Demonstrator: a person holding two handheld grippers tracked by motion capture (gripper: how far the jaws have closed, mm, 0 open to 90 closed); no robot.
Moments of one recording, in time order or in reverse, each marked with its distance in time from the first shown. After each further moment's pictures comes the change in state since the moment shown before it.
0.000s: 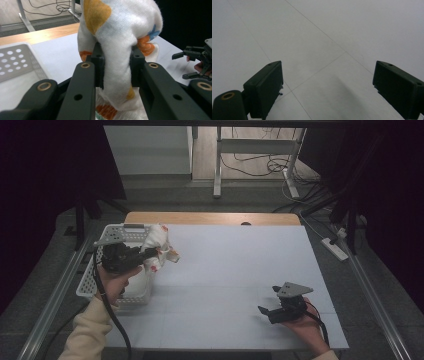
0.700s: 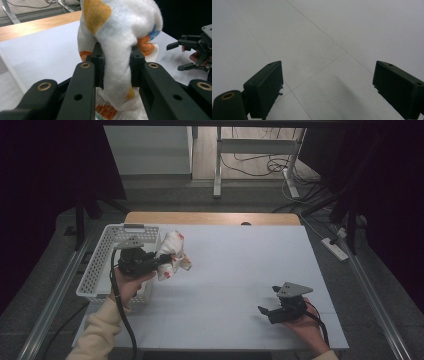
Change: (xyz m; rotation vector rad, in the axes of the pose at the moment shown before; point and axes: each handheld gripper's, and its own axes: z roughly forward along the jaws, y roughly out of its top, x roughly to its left) left arm -0.017 -0.006 0.032 0.067 -0.050 0.031; right arm 0.000 0.000 0.000 0.002 0.002 -0.002
